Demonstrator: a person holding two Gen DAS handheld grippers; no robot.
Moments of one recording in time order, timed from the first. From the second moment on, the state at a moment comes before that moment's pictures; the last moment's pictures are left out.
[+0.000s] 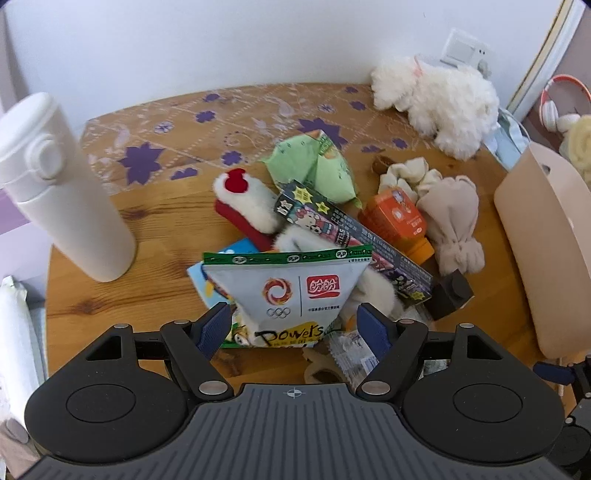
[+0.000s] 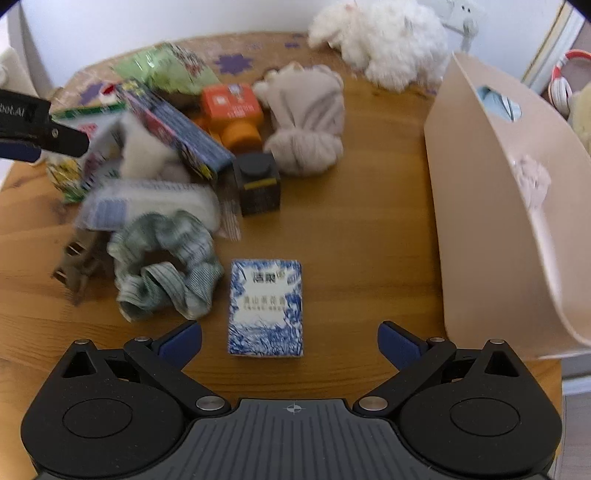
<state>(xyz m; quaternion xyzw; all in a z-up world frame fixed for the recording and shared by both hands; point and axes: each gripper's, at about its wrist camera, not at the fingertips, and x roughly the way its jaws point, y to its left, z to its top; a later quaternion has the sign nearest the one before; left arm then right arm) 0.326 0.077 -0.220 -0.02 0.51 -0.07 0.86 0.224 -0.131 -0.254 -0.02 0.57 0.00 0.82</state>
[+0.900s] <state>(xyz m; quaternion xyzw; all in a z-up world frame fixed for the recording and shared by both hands) 0.345 0.073 -0.243 -0.02 0.51 -0.06 0.86 0.240 -0.132 -0.263 0.01 0.56 0.05 0.83</state>
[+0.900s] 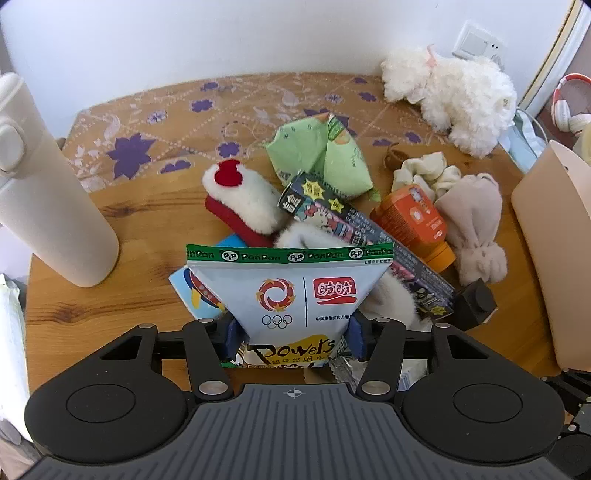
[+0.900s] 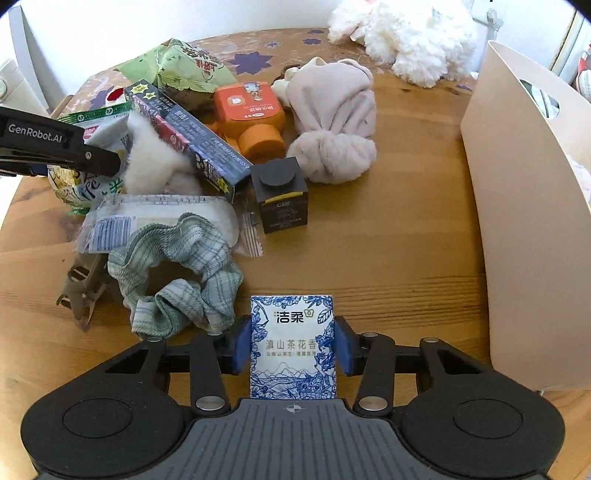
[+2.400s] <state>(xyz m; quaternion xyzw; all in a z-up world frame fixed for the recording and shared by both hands) 0.339 -0.167 -0.099 0.01 0.37 -0.15 0.92 0.246 -0.360 -0.134 0.04 0.43 0.03 0.90</state>
